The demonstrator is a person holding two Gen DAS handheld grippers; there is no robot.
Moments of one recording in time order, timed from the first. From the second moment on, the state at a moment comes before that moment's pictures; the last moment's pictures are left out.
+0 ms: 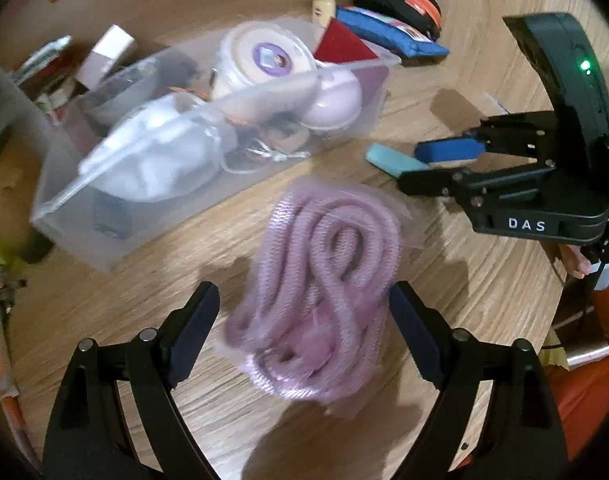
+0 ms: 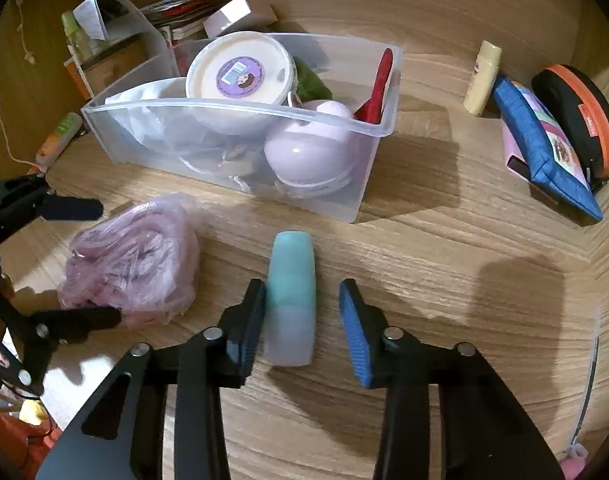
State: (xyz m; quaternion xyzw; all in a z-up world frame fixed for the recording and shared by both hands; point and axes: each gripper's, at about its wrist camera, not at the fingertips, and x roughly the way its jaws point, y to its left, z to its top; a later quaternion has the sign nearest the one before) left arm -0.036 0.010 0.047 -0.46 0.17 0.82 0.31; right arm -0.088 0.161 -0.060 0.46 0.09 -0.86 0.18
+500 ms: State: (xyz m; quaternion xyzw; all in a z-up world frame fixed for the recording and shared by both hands) left arm -0.039 0.033 0.044 -0.46 0.16 0.82 0.29; right arm -0.091 0.164 -0.055 0.45 0.06 -0.87 0.20
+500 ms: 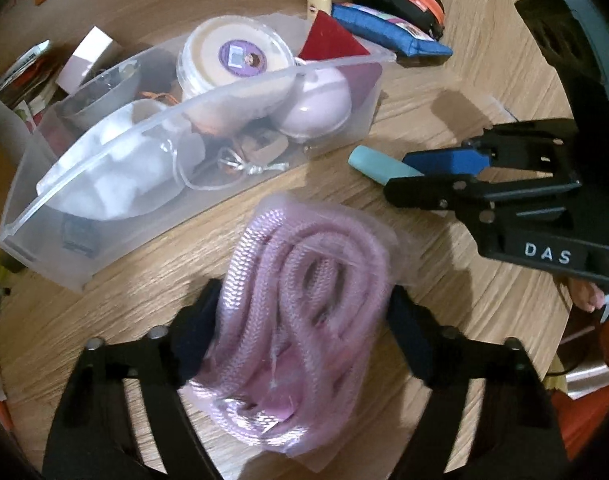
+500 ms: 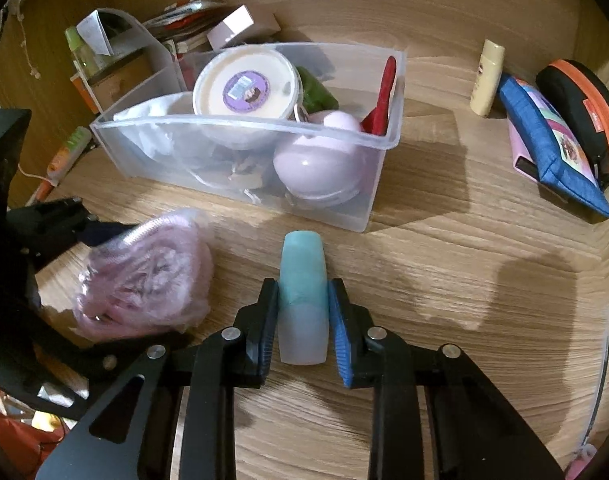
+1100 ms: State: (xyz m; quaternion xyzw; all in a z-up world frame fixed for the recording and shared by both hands) left arm -0.024 -0.004 0.078 -0.42 0.08 0.86 0.27; right arm -0.073 0.159 -0.013 0.39 0.04 -0.89 0.22
